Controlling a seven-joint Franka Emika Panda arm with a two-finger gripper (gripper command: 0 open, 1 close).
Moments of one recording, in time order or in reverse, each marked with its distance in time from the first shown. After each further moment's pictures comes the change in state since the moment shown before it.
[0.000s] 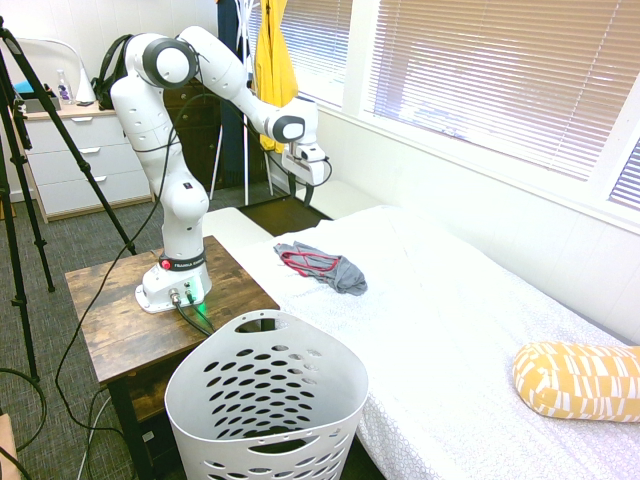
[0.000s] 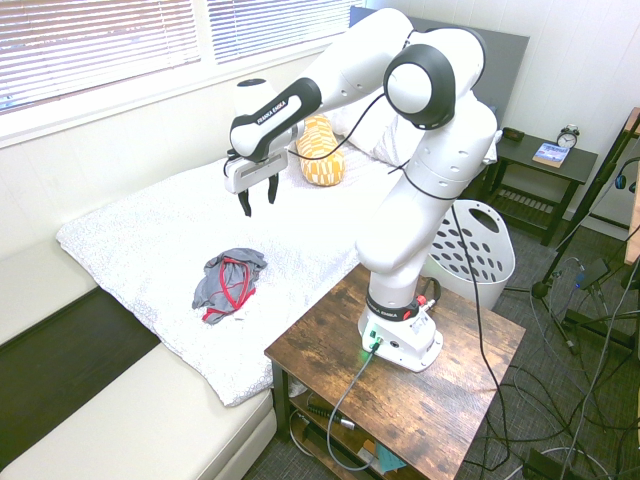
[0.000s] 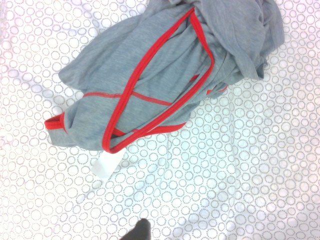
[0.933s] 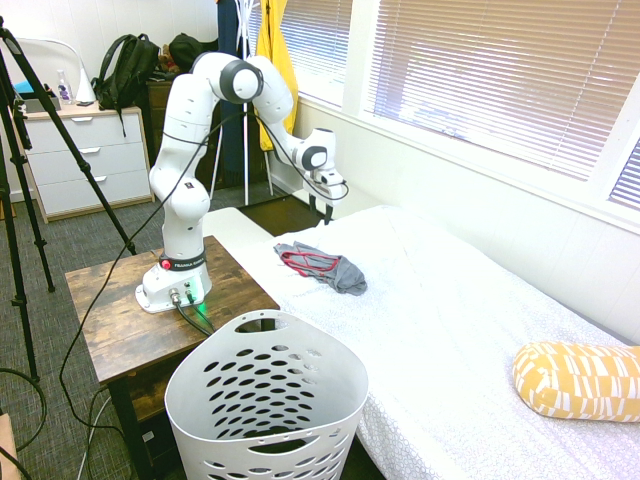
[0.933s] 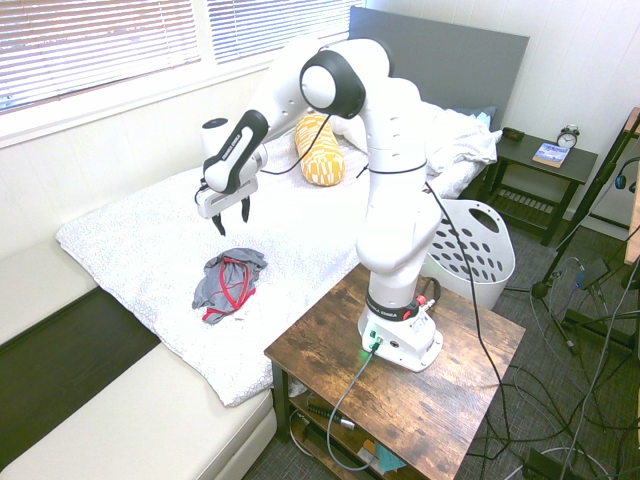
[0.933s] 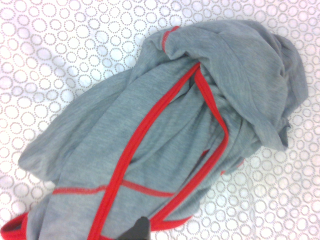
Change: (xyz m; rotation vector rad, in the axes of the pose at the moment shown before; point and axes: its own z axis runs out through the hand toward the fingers) arm 0.068 -0.119 0.149 -0.053 0.025 0.024
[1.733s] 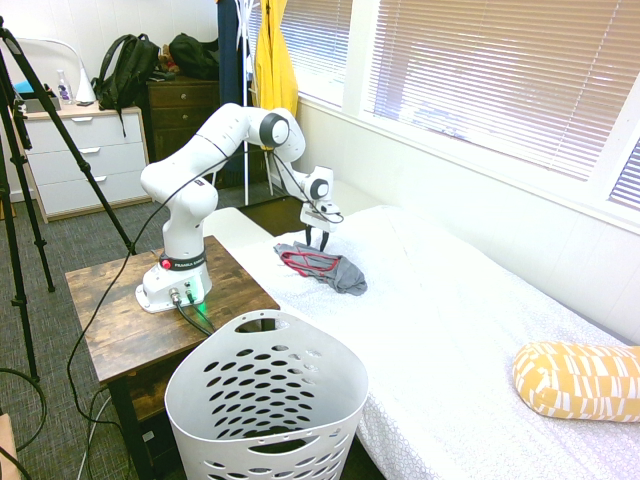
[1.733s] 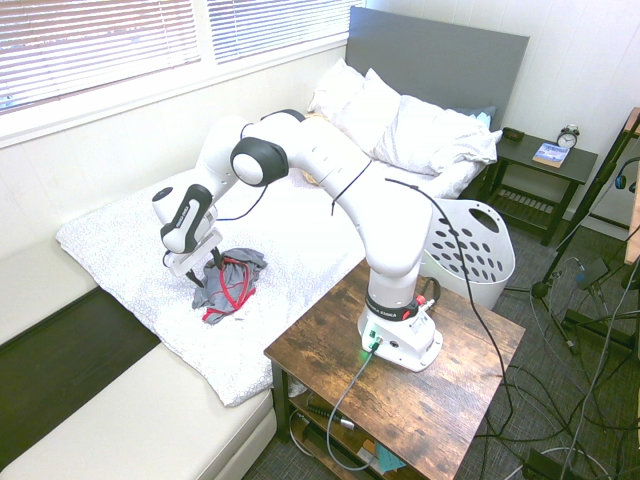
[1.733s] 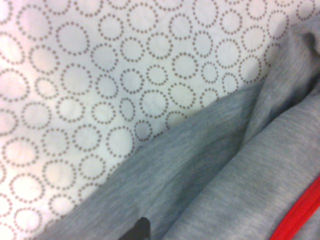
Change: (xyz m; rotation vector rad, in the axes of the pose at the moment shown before) arm -0.029 -0.123 0.167 -0.213 -0.032 -0.097
